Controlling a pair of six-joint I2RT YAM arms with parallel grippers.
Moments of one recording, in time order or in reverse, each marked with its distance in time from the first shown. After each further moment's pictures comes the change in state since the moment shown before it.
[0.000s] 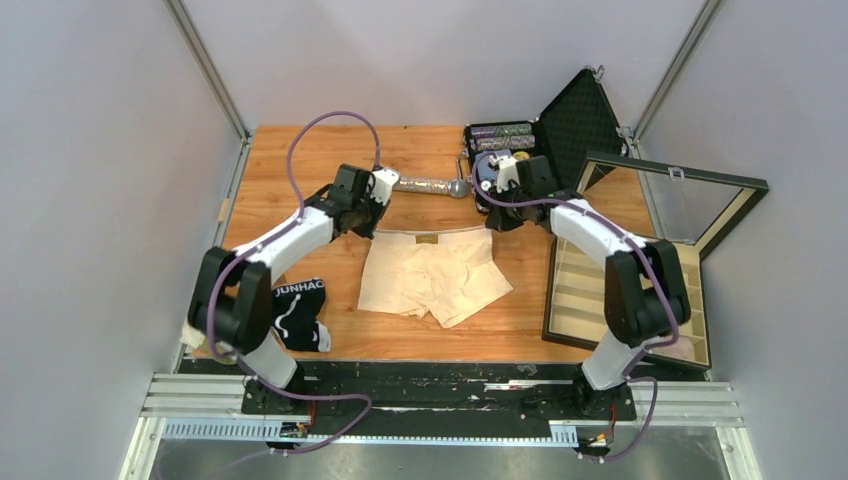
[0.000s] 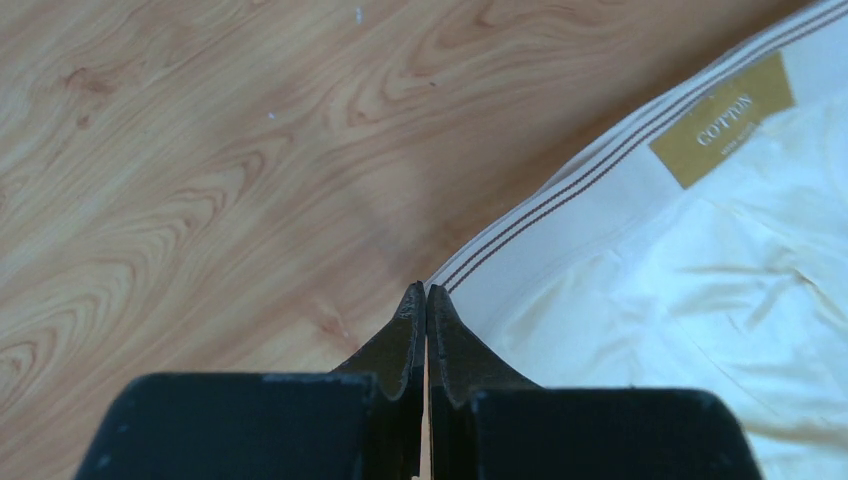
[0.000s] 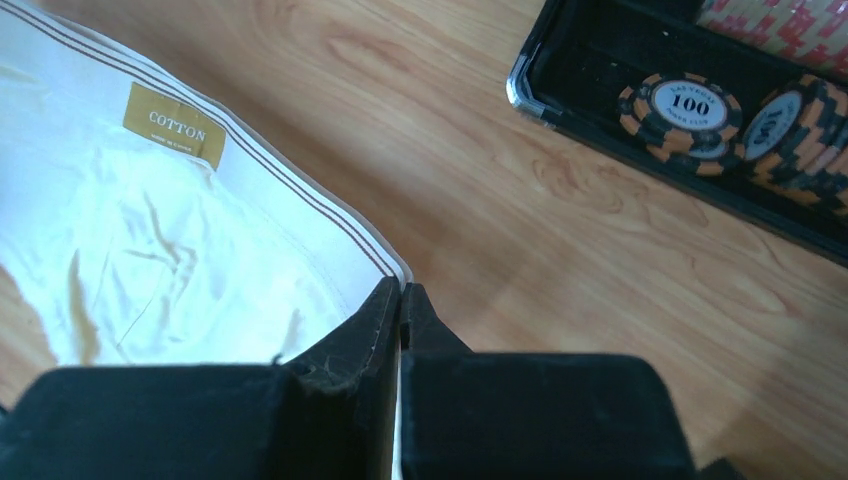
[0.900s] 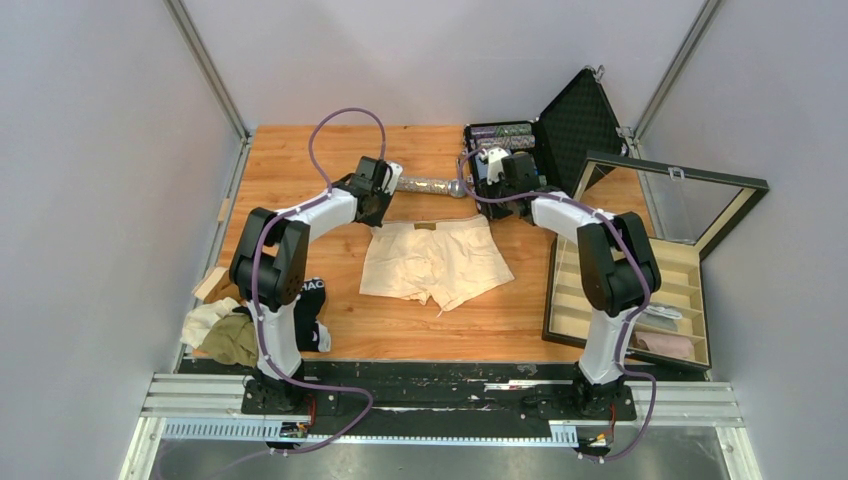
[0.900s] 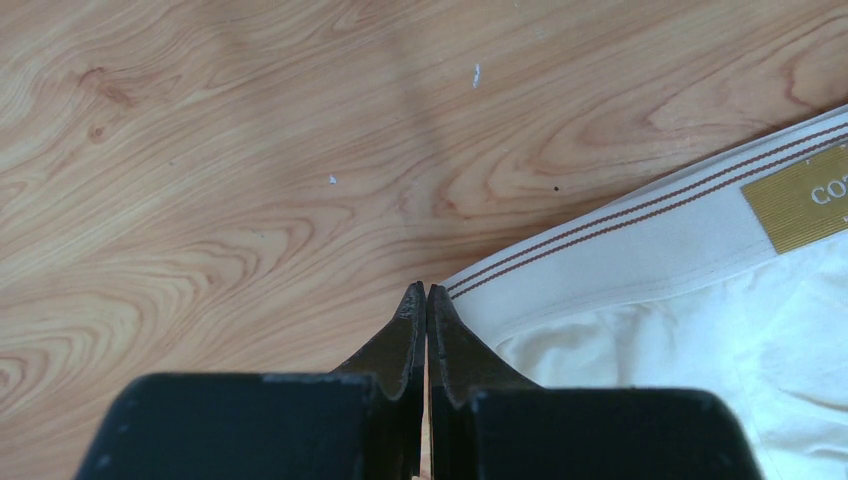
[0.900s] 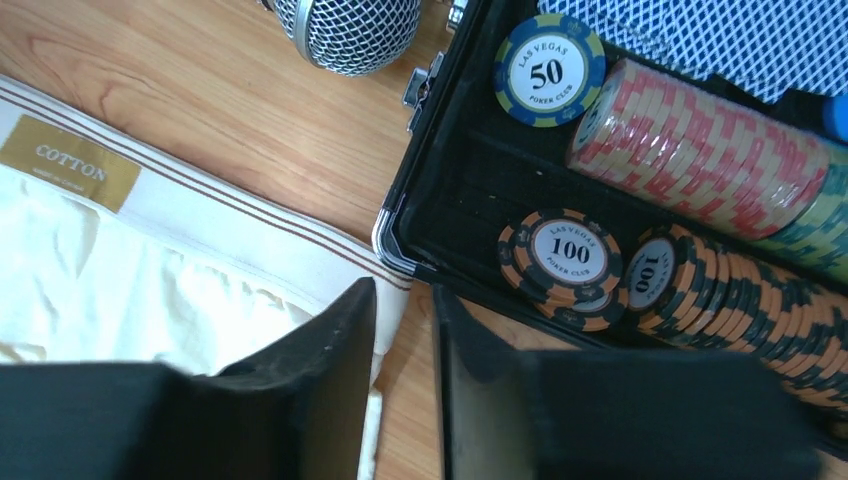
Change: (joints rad) left arm 0.009 0.393 0.237 0.030 -0.219 -0.098; right arm -0.010 0.277 0.111 0.209 0.166 -0.050
